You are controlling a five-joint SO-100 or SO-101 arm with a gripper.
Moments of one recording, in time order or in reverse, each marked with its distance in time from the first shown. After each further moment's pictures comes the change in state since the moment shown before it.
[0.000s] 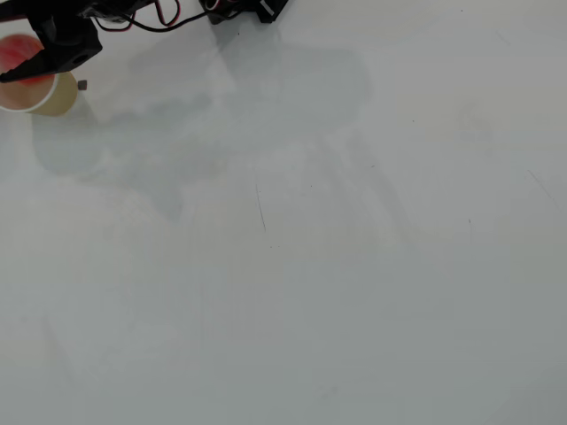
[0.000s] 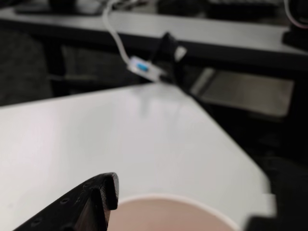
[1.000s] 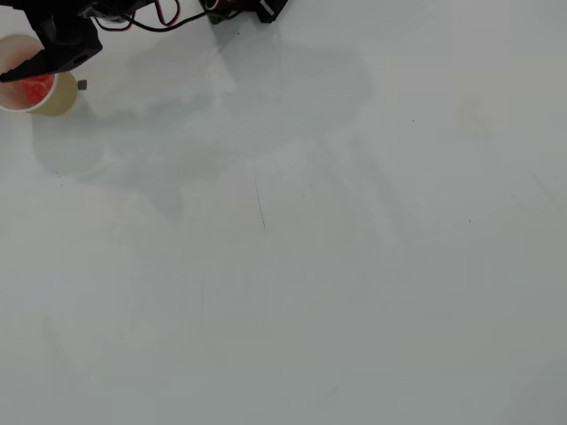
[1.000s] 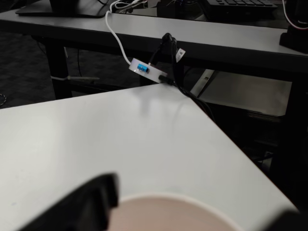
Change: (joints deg) arm 0.0 0.0 0.0 0.0 -1.2
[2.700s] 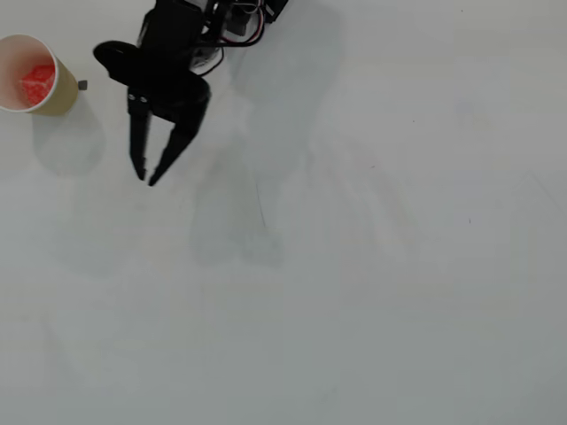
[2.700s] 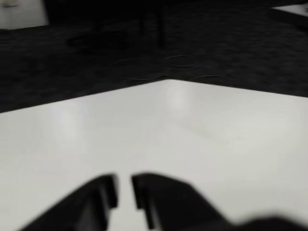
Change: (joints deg) arm -42.8 17.2 7.6 8.9 0.0
